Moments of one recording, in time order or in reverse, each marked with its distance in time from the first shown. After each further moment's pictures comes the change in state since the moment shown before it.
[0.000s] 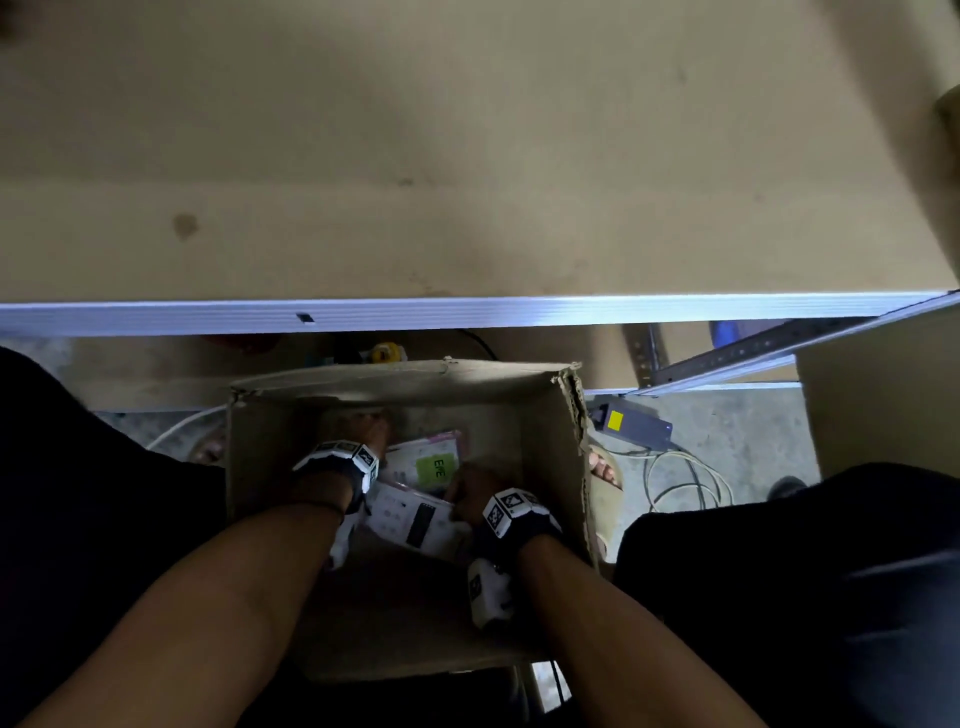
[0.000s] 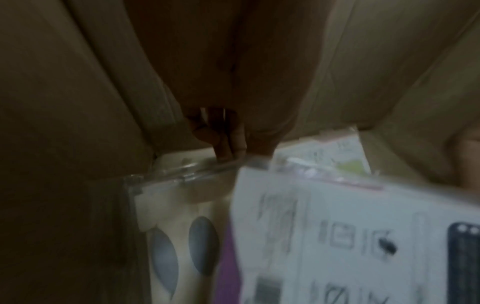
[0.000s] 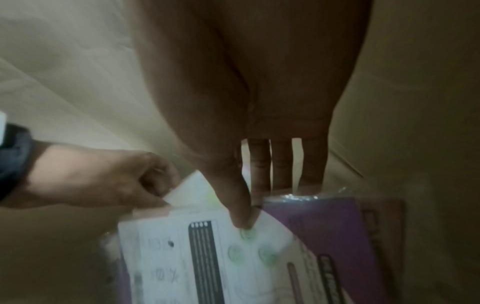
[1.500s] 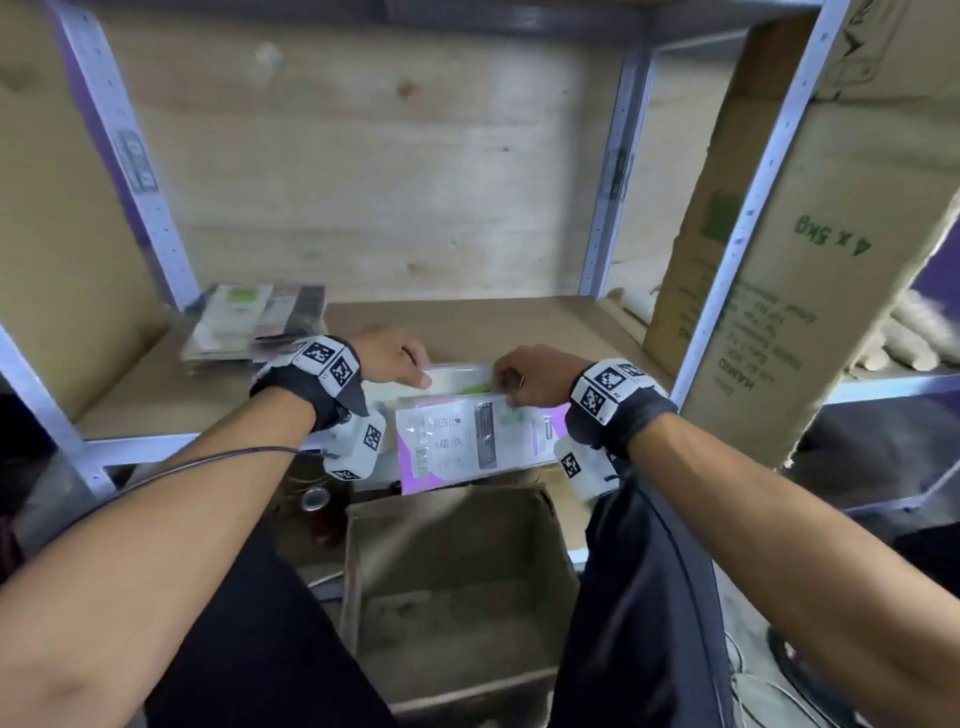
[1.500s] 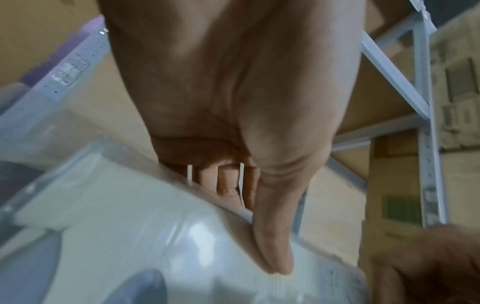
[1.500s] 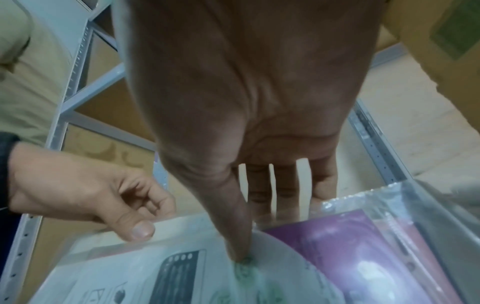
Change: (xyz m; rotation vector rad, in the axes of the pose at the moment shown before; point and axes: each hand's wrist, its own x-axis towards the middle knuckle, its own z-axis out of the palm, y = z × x) left_hand -0.315 -0.045 -0.333 -0.370 0.578 0.302; right_hand -0.355 -0.187 -0.196 -0.577 0.804 -0.405
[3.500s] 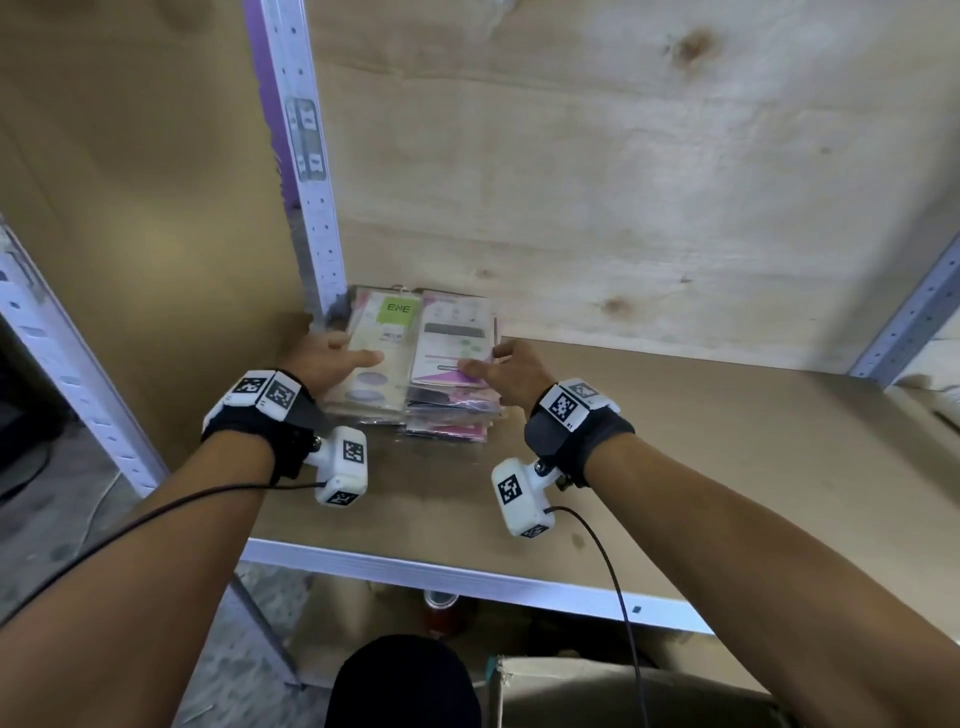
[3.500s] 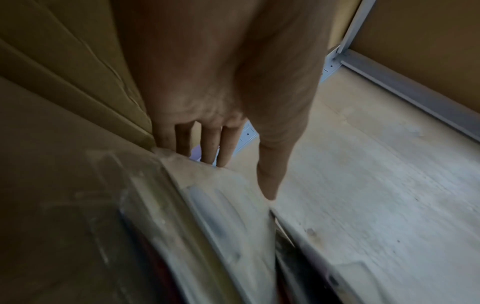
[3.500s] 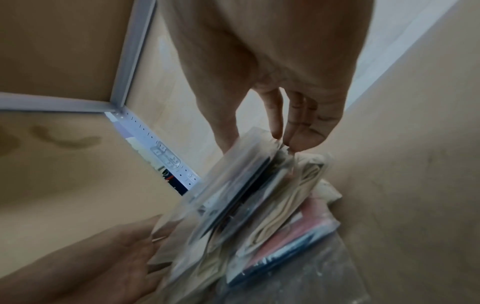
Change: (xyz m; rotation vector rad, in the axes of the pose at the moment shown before) left_hand 0.043 -0.346 -0.083 -0.662 0.557 -0.570; right_hand 0.384 -0.133 0.081 0.926 0.121 0.216
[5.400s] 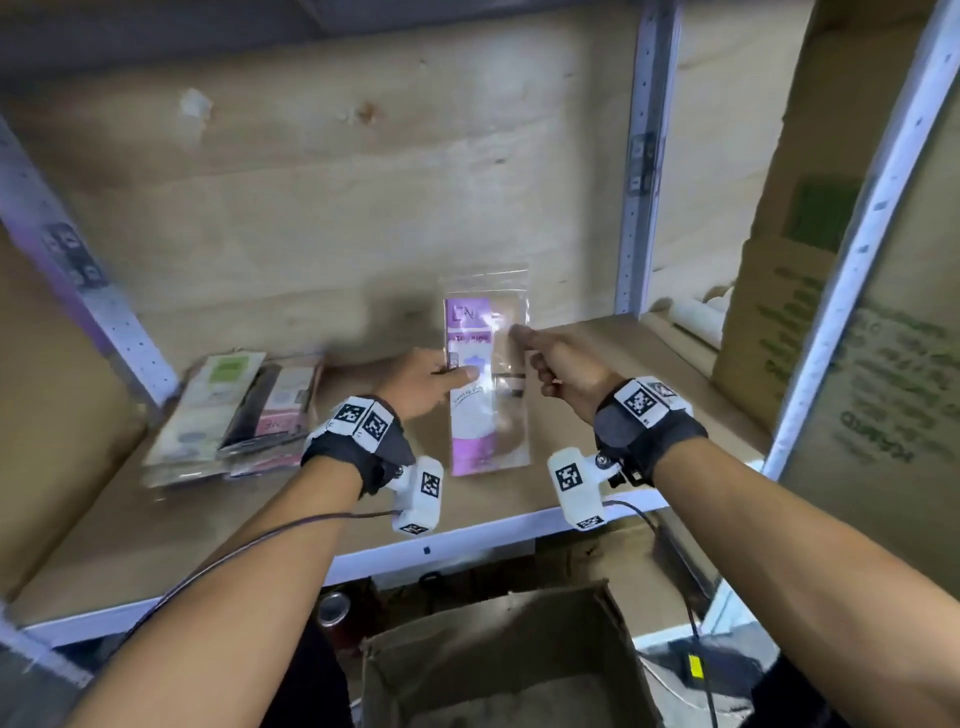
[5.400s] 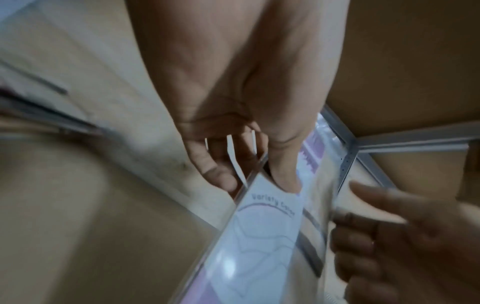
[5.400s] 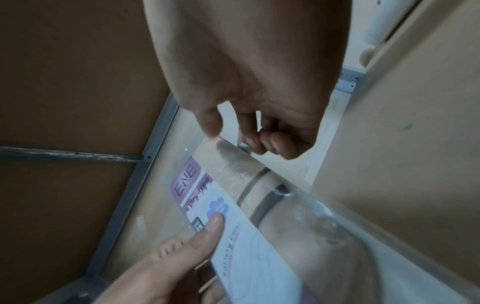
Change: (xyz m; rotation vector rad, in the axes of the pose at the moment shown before) left_hand -0.148 0.193 0.263 0.126 -0.464 0.456; right_hand -0.187 0.090 -0.272 0.503 0.224 0.043
